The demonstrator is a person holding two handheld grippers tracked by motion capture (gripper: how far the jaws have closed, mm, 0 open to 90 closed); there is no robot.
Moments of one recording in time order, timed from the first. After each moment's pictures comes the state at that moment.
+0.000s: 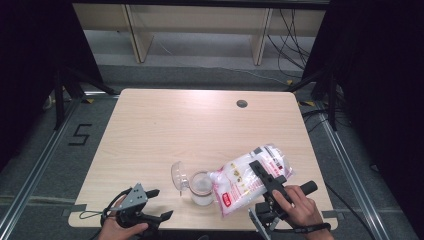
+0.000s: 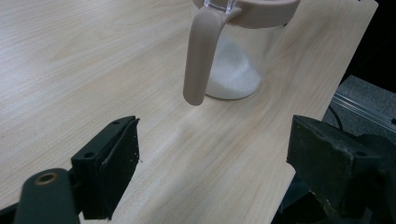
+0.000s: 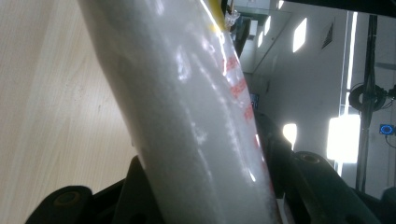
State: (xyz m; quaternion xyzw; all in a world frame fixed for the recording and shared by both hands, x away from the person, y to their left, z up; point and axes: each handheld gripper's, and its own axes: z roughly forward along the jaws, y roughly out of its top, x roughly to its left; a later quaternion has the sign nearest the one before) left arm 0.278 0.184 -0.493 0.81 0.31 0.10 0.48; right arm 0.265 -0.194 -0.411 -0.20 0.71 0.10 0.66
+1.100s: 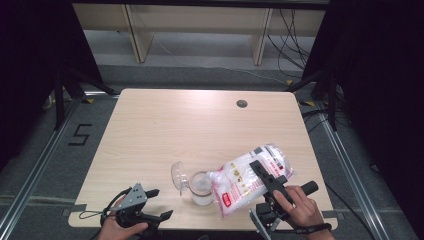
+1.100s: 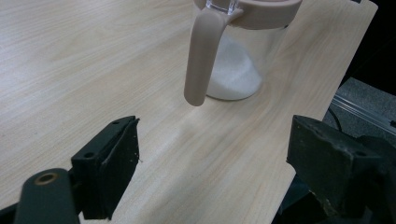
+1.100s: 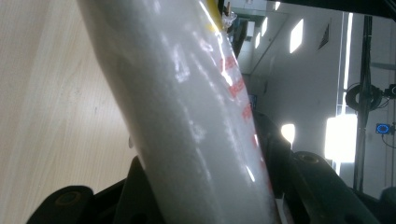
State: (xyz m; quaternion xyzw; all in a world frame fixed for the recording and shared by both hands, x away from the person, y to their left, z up) left arm 0.278 0.185 -0.493 0.81 0.32 0.10 0.48; right arm 0.263 -0.195 -0.409 -0.19 0.72 0.11 0.66
